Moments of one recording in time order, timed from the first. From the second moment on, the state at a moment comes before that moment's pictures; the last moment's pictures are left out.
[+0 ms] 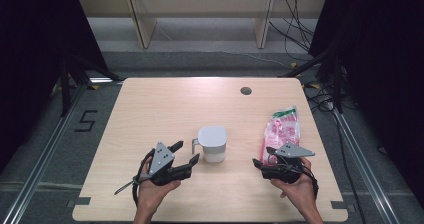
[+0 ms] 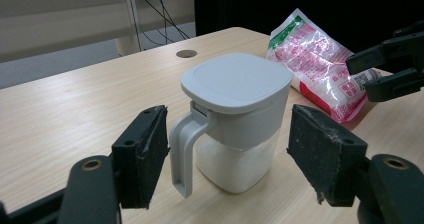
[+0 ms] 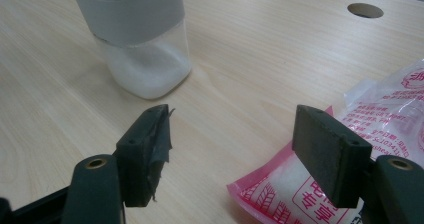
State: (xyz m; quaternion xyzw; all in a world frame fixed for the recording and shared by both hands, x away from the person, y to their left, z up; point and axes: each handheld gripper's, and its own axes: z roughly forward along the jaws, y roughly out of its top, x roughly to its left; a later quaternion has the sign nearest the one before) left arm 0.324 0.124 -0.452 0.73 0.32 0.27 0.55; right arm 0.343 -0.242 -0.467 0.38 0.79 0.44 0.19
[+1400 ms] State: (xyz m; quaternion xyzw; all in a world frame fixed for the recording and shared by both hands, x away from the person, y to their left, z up) left arm 0.291 0.128 -0.489 0.72 0.35 0.24 0.55; right arm 0.321 -0.242 -0.473 0.38 0.80 0.43 0.17
